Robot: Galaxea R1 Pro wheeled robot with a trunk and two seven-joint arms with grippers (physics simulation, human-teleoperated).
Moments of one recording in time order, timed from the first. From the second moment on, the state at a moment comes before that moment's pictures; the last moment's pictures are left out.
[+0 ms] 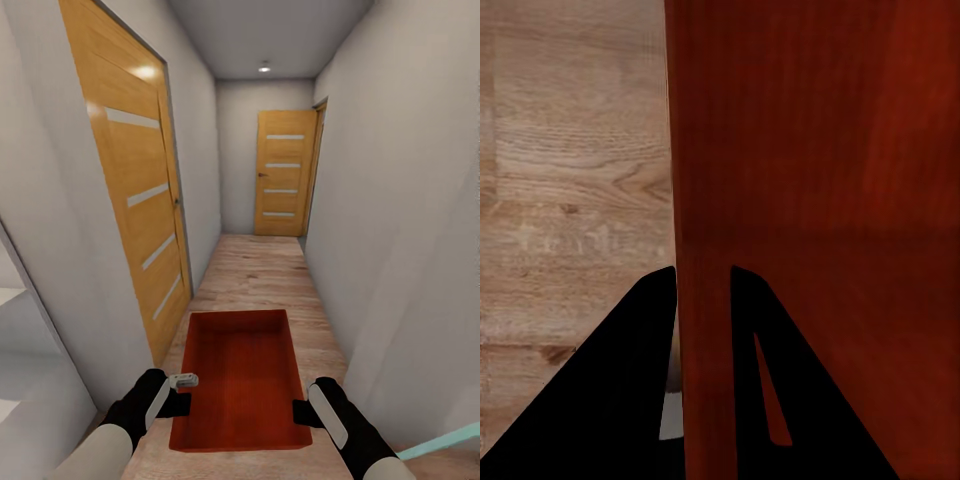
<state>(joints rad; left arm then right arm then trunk) -0.62 -0.06 -0.01 -0.57 0.08 0.85 -0.01 -0.47 0.01 0.23 -0.88 -0.62 0.91 -0.49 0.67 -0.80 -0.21</state>
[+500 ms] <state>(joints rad) -0.62 -0.06 -0.01 -0.57 0.08 0.85 -0.01 -0.47 0.01 0.23 -0.88 -0.62 0.91 -0.49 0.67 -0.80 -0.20</state>
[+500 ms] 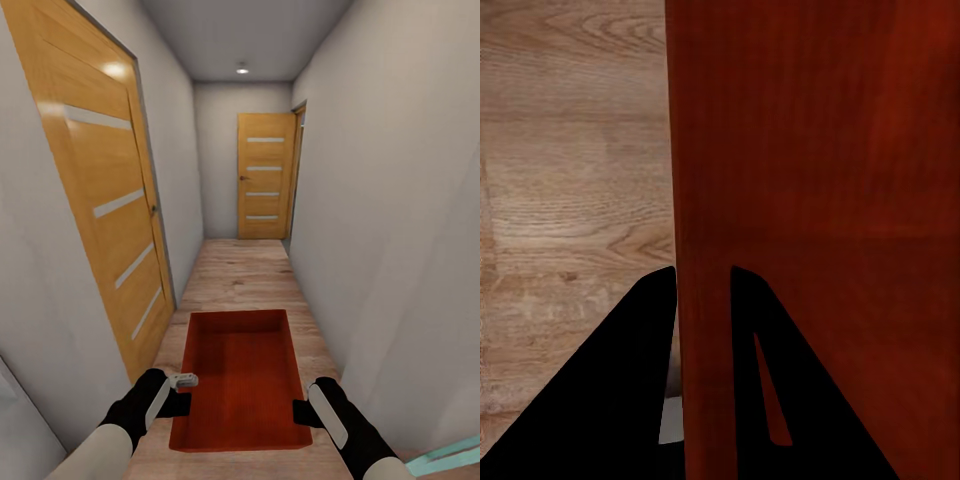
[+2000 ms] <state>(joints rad) -0.62 -0.06 -0.01 -0.57 0.08 0.85 -0.01 -0.47 0.01 0.23 -0.88 -0.62 0.91 -0.49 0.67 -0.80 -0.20</state>
